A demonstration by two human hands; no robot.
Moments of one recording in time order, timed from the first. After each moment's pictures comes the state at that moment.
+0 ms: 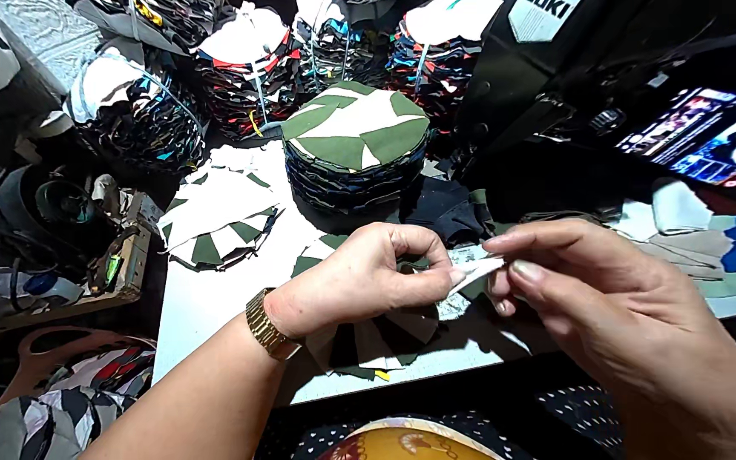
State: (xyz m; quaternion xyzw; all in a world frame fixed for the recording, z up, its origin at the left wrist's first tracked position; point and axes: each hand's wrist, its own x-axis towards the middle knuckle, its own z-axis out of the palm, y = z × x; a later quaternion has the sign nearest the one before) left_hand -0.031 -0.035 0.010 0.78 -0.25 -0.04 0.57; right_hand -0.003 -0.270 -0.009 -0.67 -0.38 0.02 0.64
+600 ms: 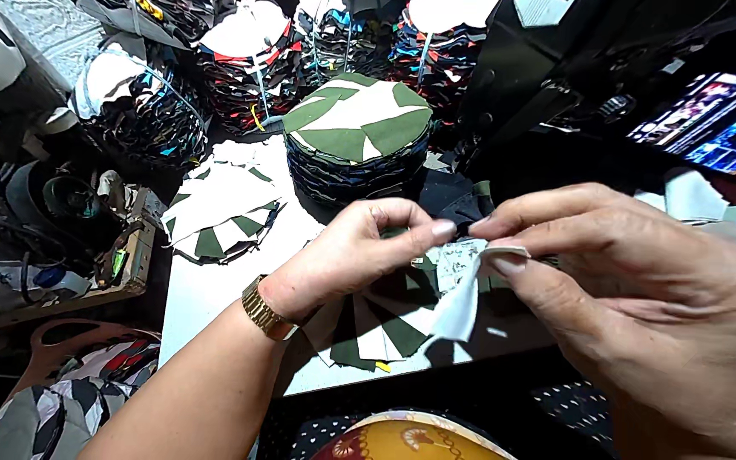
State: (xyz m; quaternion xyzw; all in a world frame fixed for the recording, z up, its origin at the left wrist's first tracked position) left_hand -0.028 -0.029 0.010 0.75 -0.20 -0.02 0.63; right_hand -0.005 -0.254 0.008 -0.69 -0.47 -0.17 0.53
